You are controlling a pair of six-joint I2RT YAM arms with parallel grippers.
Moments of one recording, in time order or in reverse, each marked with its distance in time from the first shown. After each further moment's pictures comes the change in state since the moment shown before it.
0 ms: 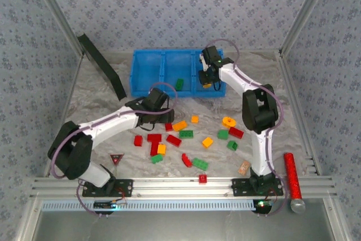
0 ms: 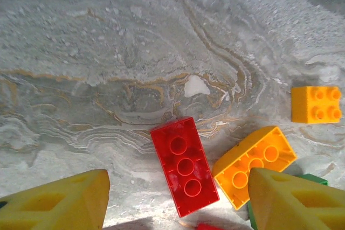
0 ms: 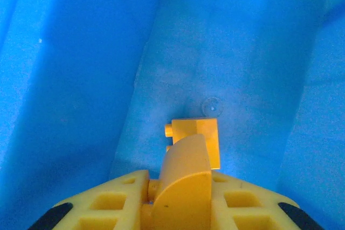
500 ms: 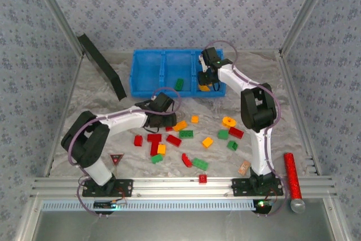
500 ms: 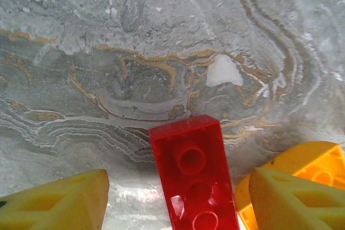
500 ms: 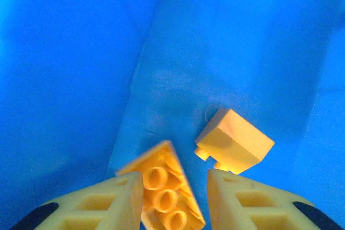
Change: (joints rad) left arm -0.013 0.150 -0.014 0.061 0.010 -0.115; right arm -0.002 0.029 -0.001 0.031 -0.004 -0.019
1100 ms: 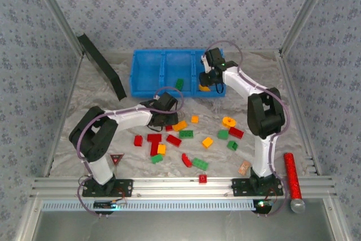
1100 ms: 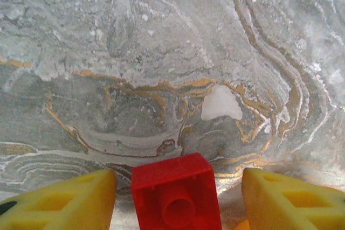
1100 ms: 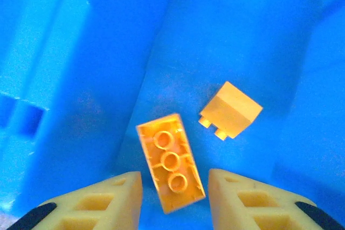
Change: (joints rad) left arm -0.007 0.083 0.044 0.048 -0.034 -0.046; right arm 0.000 -0.154 -0.137 0.035 -0.027 -0.008
